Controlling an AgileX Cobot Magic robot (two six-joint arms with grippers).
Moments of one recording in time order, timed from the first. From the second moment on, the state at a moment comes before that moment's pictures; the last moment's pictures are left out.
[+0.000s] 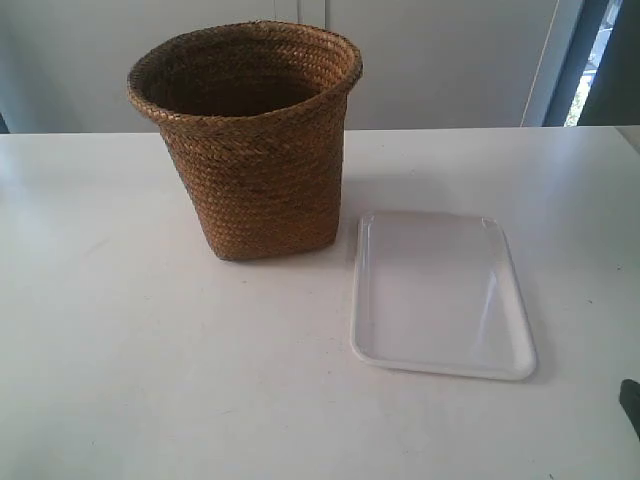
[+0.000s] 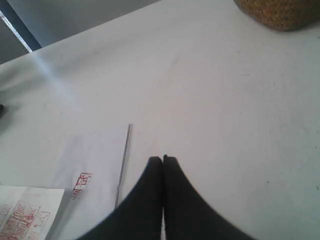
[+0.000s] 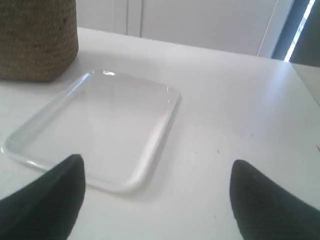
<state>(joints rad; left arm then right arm) 0.07 0.00 0.02 0.02 0.39 0.28 0.05 0.01 0.00 -0.10 0.33 0.04</state>
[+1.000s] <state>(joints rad) 0.07 0.00 0.02 -0.21 -0.56 -0.13 0.05 0.00 0.00 -0.08 -0.58 0.29</state>
